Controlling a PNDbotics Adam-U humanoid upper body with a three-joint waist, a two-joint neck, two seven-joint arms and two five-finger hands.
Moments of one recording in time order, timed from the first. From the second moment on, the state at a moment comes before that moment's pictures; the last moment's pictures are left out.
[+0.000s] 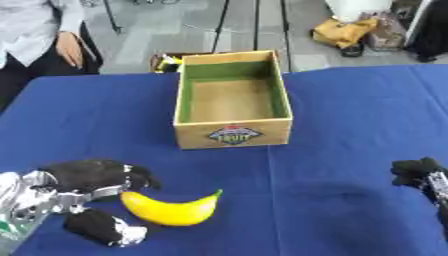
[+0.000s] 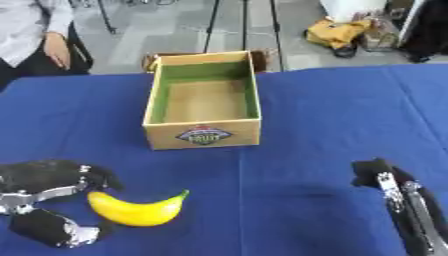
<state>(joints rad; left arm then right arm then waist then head) -0.54 0.67 -0.37 -1.87 -0.71 -0.01 -0.83 -0.04 -0.20 -0.07 -1.97 0.22 0.01 -0.01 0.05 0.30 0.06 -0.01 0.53</state>
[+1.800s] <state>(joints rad) -0.62 0.57 -0.43 -1.66 -0.80 -0.08 -0.87 -0.04 -0.20 -0.07 -1.97 0.23 0.01 0.01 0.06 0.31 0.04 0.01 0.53</state>
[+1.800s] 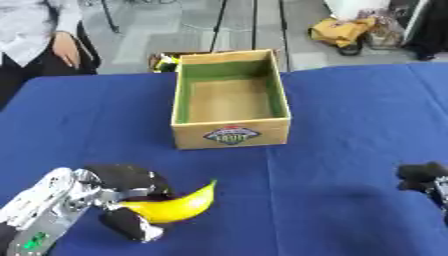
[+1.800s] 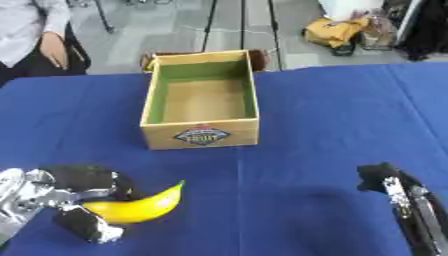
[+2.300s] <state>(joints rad) -0.63 0.56 -0.44 -1.66 -0.83 -0.10 -0.84 -0.04 -0.20 -0.07 -1.96 0.23 0.02 0.01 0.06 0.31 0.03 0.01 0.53</state>
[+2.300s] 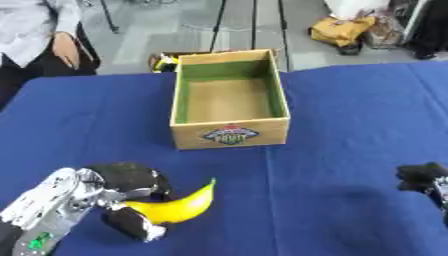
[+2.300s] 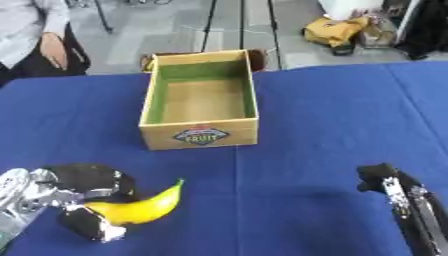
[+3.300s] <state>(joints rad) -0.63 0.56 -0.46 -1.66 -0.94 -0.15 -0.80 -0.04 -0.20 -0.07 -1.96 0.23 0.02 0.01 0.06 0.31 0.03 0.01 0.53</state>
